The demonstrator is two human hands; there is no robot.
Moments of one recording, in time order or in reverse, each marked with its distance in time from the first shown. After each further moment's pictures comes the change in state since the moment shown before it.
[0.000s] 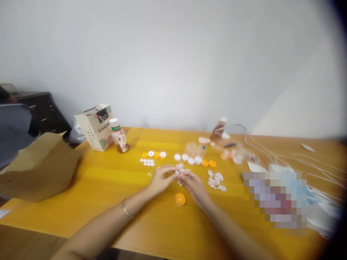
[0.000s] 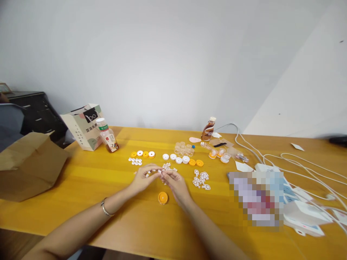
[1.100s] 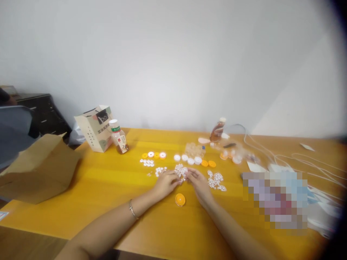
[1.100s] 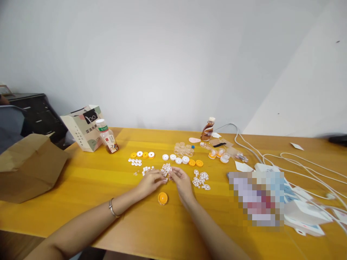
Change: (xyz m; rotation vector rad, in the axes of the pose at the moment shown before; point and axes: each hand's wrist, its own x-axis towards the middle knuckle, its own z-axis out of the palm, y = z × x) left_hand -0.004 -0.031 0.021 0.393 -0.171 0.046; right_hand 0.012 0.005 -0.019 -0.101 0.240 -0.089
